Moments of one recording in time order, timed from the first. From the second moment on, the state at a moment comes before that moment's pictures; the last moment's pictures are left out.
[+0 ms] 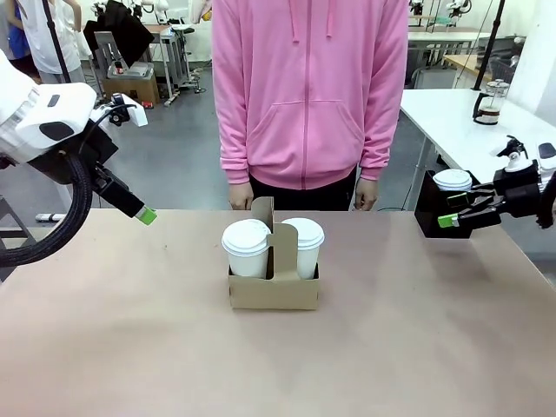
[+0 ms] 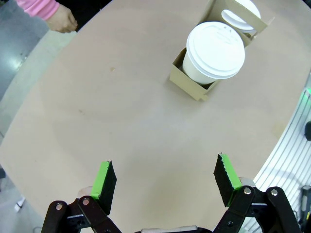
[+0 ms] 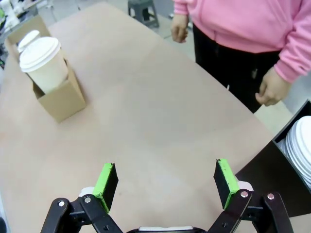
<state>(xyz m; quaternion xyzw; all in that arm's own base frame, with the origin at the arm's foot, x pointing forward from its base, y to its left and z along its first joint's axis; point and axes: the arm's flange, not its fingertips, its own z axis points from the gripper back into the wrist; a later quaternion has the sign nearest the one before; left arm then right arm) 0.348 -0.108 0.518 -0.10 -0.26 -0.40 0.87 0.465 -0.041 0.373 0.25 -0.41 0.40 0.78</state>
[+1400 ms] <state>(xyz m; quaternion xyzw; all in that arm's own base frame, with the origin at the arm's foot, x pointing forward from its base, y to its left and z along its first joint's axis) 0.348 -0.108 0.518 -0.10 -0.26 -0.40 0.87 0.465 -0.041 0.375 0.25 -0.41 0.40 0.78</state>
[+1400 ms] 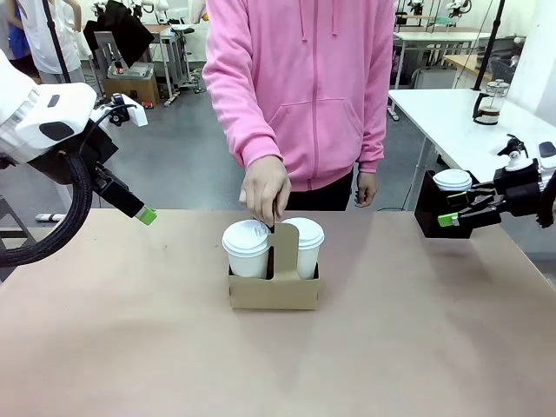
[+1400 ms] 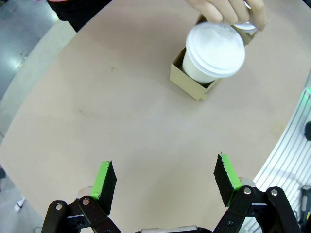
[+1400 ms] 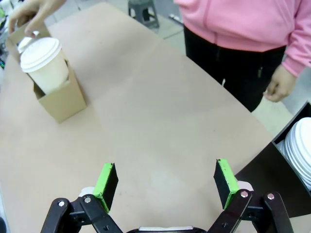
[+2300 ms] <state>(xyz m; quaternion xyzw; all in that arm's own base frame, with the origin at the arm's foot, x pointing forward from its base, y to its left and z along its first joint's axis) 0.348 -0.108 0.518 -0.10 -0.26 -0.40 0.87 0.465 -0.041 0.375 0.25 -0.41 0.40 0.78</state>
